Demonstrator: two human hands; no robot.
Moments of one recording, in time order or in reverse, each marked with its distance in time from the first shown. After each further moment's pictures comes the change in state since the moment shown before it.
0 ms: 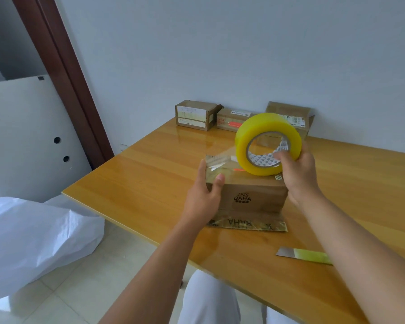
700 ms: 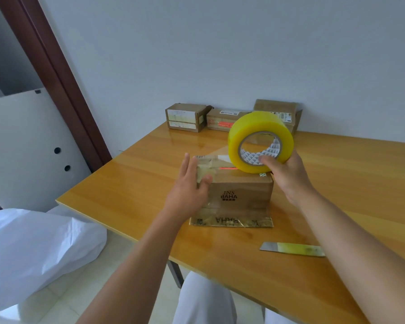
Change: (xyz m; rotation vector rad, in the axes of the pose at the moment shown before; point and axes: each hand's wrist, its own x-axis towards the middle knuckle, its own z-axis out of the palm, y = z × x) left_hand 0.010 0.013 -0.003 0.408 -0.055 0.117; right_hand 0.006 0.017 -0.030 -0.025 -0.143 0.077
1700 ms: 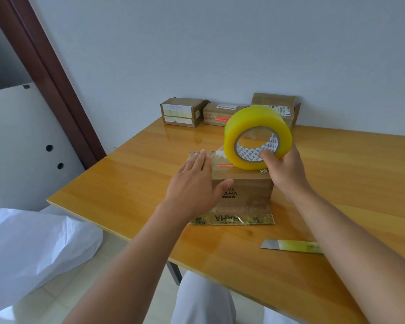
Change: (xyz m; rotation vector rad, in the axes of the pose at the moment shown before) left_hand 0.011 0.007 0.006 0.698 -0.068 0.237; right_hand -0.001 0.006 0.008 -0.183 0.084 -0.132
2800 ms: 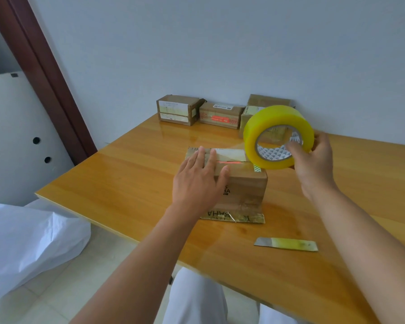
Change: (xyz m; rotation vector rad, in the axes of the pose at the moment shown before) left_hand 0.006 0.018 0.015 -0.157 0.164 -0.100; right_hand 0.004 -0.015 -0.045 0.093 0.198 0.044
